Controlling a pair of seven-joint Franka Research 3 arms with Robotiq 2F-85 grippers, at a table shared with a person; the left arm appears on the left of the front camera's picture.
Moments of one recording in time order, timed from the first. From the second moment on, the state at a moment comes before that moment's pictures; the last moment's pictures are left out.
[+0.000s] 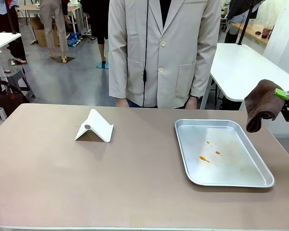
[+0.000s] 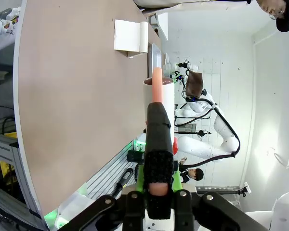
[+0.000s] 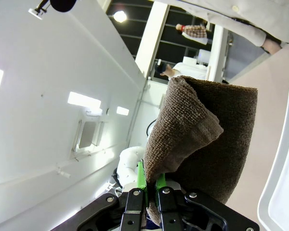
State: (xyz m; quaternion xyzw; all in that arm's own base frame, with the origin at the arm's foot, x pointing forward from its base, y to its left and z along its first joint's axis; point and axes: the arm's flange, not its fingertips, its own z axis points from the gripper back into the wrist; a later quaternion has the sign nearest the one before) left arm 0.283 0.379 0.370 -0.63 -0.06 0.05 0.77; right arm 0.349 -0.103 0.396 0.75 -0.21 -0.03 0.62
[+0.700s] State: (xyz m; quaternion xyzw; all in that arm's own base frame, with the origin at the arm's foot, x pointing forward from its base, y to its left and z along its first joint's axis) left arm 0.283 0.379 0.370 -0.63 -0.06 0.05 0.77; right arm 0.349 -0.101 0.397 0.75 -0.21 -0.02 0.63
